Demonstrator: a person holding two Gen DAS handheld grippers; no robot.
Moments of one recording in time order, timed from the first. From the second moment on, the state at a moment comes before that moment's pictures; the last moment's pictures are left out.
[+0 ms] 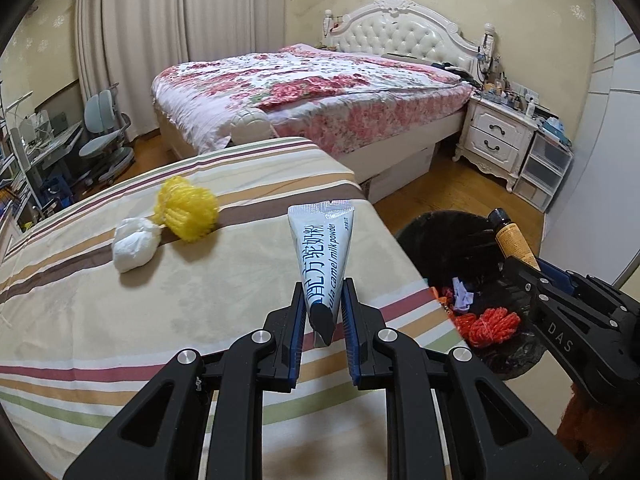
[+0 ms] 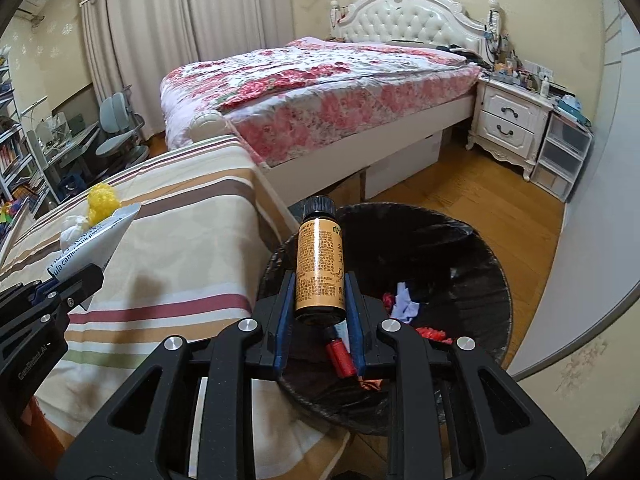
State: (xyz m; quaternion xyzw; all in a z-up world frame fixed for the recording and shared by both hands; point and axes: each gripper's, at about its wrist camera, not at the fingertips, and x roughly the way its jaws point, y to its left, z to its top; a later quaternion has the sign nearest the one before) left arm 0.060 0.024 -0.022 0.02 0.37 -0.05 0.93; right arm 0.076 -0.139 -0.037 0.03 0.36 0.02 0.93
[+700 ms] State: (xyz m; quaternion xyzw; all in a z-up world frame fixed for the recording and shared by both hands) left arm 0.092 -0.067 -0.038 0.06 0.38 -0.09 0.92; right arm 0.097 -0.209 -0.058 0.07 0.38 -0.03 0.92
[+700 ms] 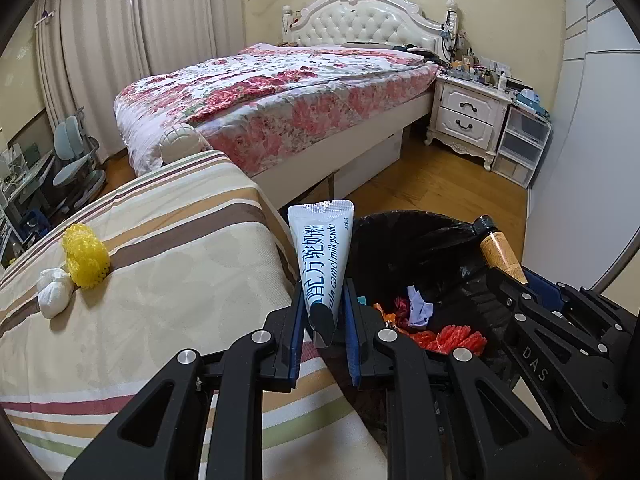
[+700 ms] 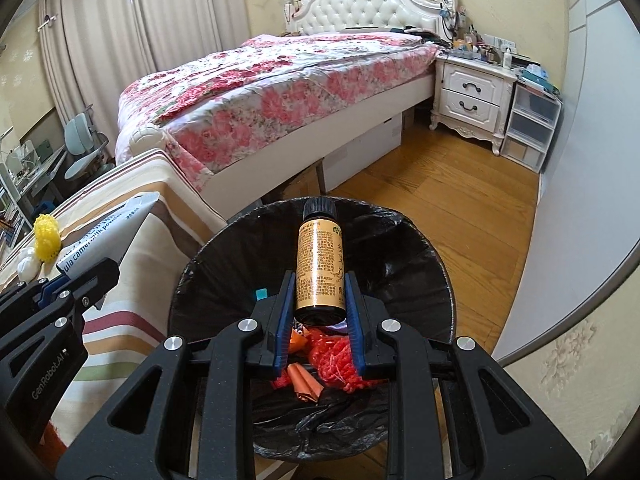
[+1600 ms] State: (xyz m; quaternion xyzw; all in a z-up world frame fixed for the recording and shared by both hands) left arm 0.098 -0.072 -0.040 0.05 0.38 -0.08 0.92; right arm 0.095 -0.226 -0.065 0.08 0.38 -0.07 0.92
